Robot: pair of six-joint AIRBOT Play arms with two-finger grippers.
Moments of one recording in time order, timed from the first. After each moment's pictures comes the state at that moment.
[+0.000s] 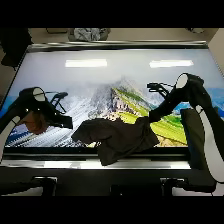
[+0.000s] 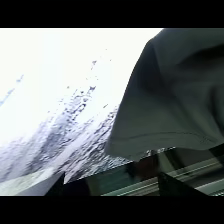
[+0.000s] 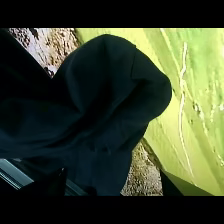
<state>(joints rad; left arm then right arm) -0.12 -1.43 1.17 1.33 -1.47 -1.42 0.03 -1.52 1.39 -1.30 1.56 0.97</state>
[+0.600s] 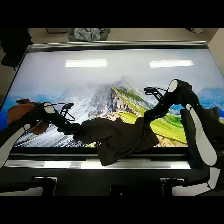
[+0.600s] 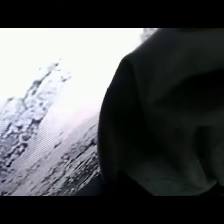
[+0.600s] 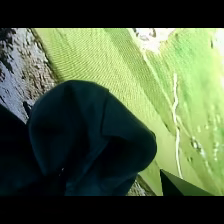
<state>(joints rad) -0.15 -1.48 0.96 1.16 -1.20 -1.41 0.03 -1.67 1.39 -1.26 1.45 1.03</state>
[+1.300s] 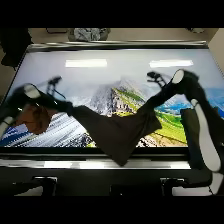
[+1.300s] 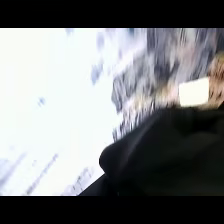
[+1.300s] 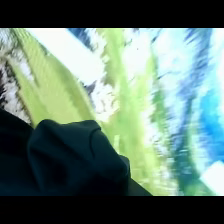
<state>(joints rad) -0.07 -1.33 1.34 1.22 -1.17 -1.42 0.03 -1.56 1.58 -1.34 1.30 0.99</state>
